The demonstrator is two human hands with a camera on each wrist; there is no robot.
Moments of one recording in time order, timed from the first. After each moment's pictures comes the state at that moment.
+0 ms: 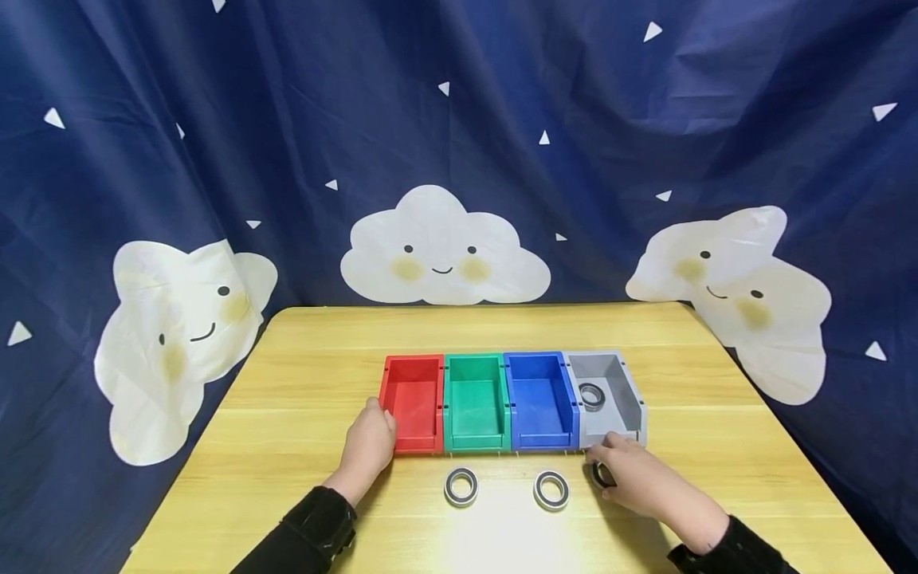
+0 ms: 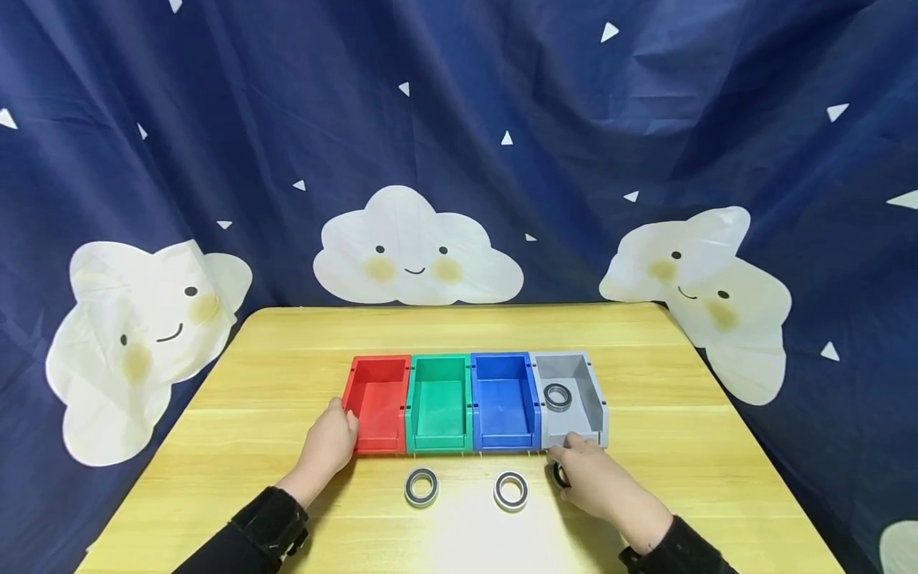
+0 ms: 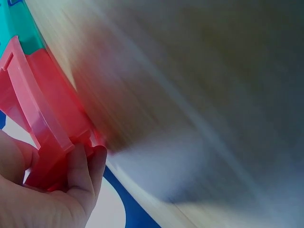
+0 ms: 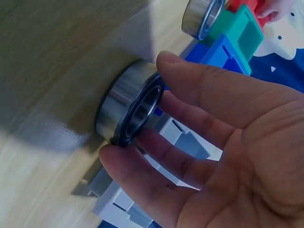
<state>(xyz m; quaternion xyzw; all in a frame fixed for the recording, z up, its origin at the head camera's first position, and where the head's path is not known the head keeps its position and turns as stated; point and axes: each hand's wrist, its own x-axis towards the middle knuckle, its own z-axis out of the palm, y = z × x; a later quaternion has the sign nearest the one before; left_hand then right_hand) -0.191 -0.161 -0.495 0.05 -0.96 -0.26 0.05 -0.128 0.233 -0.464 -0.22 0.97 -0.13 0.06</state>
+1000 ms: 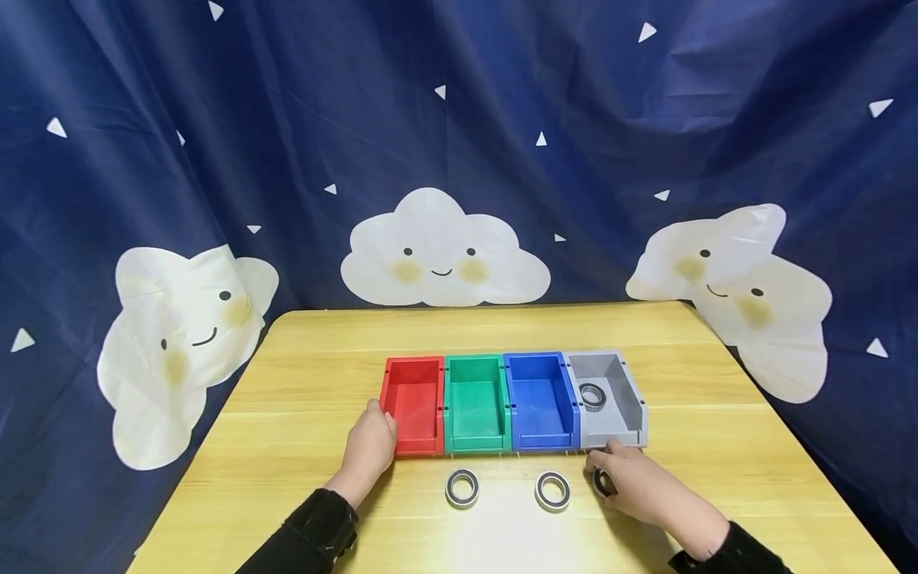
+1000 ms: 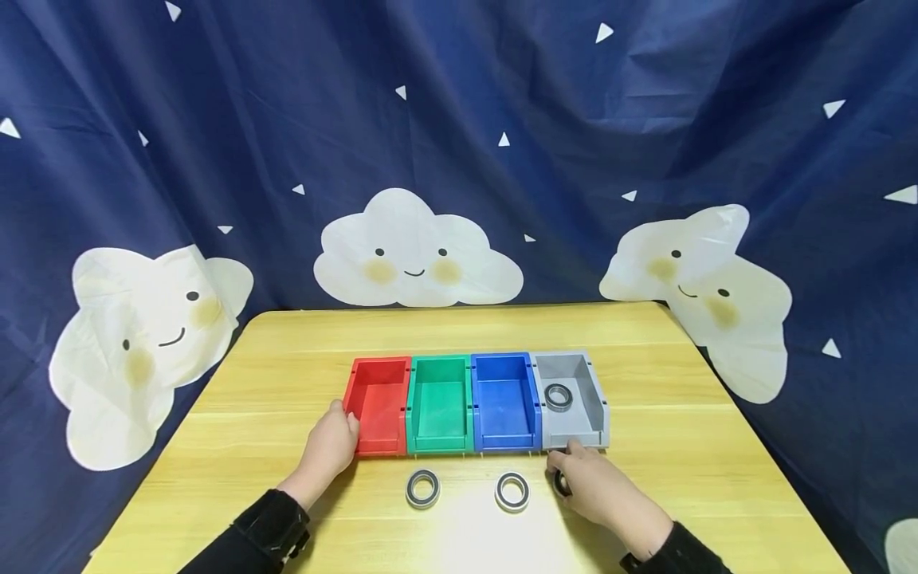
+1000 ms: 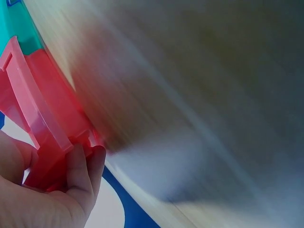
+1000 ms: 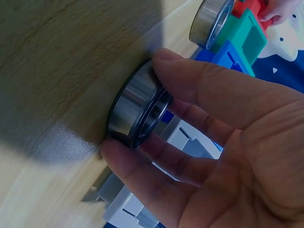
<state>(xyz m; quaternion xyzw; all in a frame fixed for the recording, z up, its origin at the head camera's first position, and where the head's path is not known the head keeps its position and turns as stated) -0.192 -0.161 -0.498 0.06 -0.96 -0.26 0.04 -0.123 0.235 -0.475 -0.21 0.97 -0.14 0.05</state>
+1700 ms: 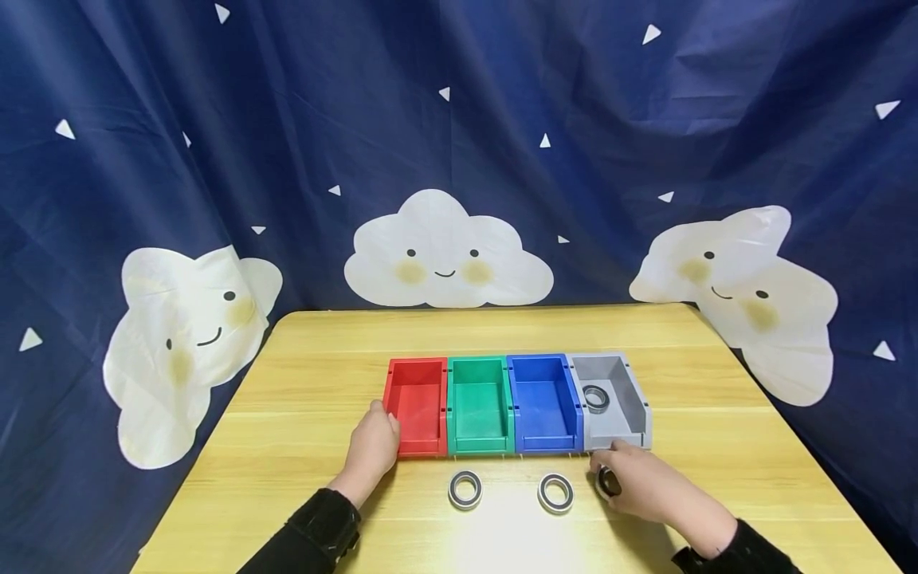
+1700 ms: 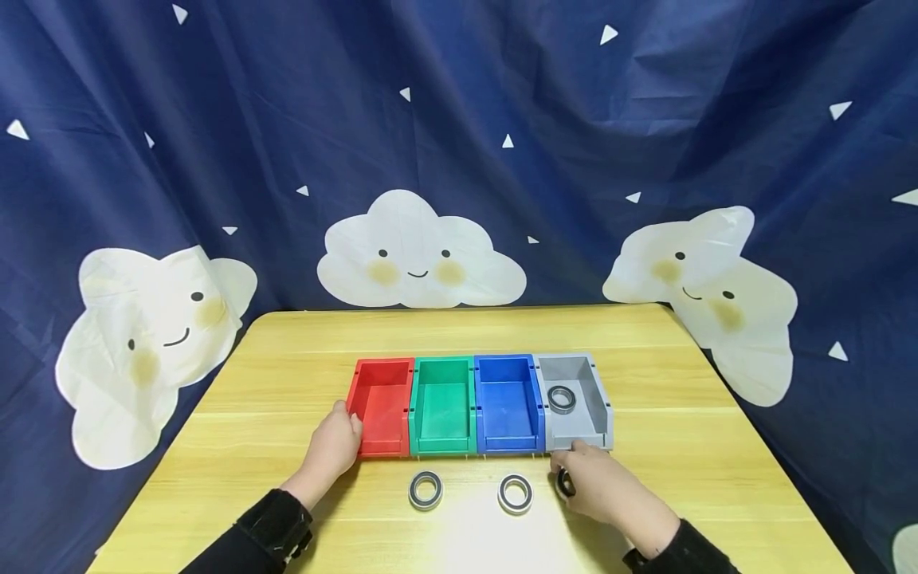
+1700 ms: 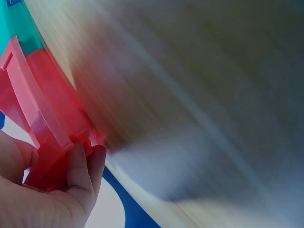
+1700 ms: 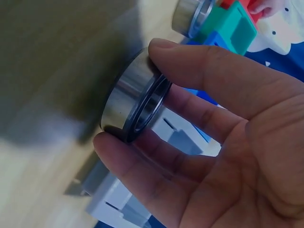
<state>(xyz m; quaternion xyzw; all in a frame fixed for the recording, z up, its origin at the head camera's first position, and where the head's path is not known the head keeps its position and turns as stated) -0.191 -0.161 -0.497 0.05 -0.96 -0.26 0.05 -0.125 0.235 -0.464 -0.22 0.96 -0.15 0.05</state>
